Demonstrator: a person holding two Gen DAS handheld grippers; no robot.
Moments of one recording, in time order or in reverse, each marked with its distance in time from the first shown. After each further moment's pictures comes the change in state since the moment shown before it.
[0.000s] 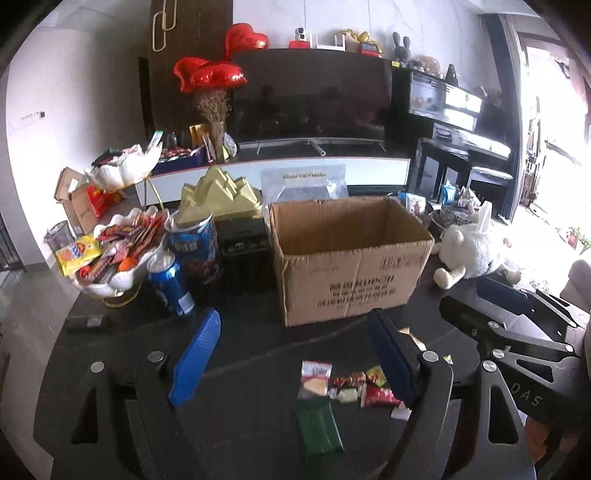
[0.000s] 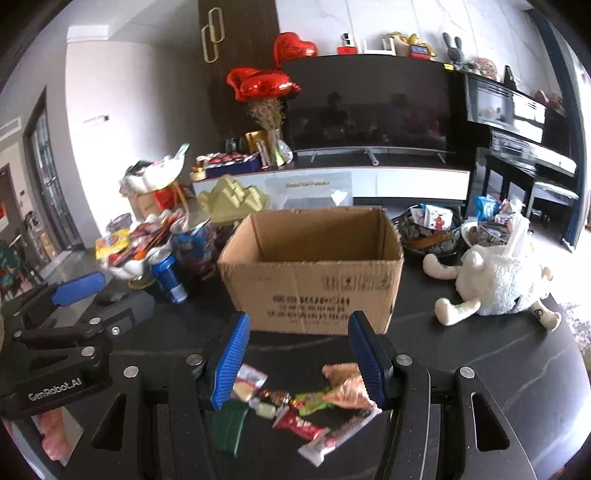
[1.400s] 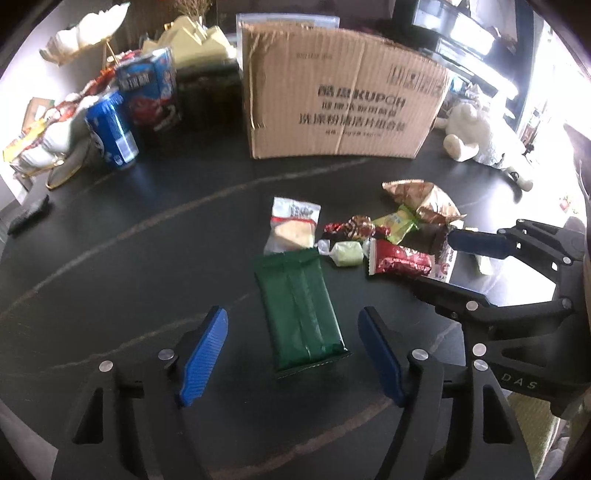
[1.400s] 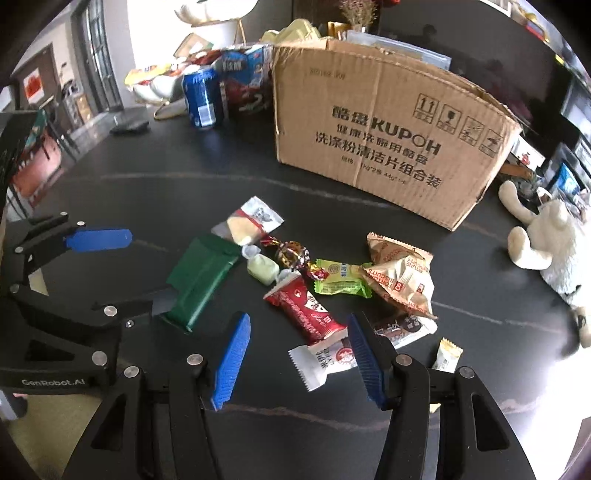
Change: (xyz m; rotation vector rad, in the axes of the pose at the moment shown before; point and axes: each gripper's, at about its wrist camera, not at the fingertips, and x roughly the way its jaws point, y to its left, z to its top) left arm 0.098 -0.011 -0.125 -0.027 0.402 -0.095; right arm 0.096 0.010 -0.104 -0.336 0.422 0.115
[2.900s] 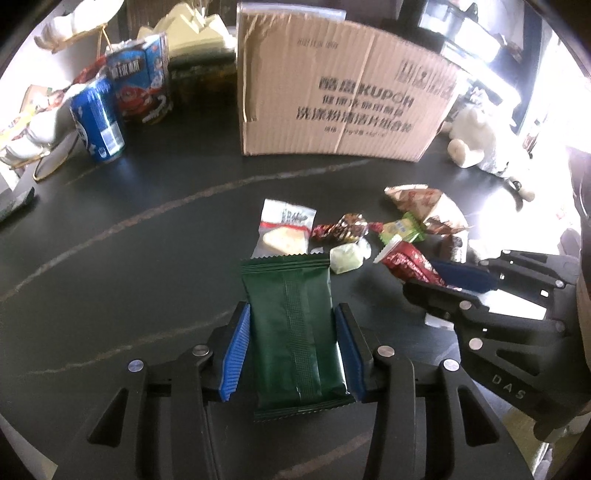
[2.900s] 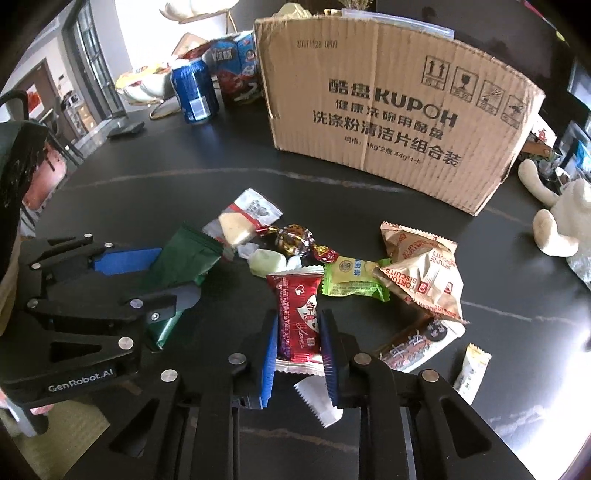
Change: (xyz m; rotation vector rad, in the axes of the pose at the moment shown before) left arm 0.014 -0.001 0.013 -0.032 -0.004 -0.029; right arm 0.017 -0.010 0.004 0.085 0.010 0.071
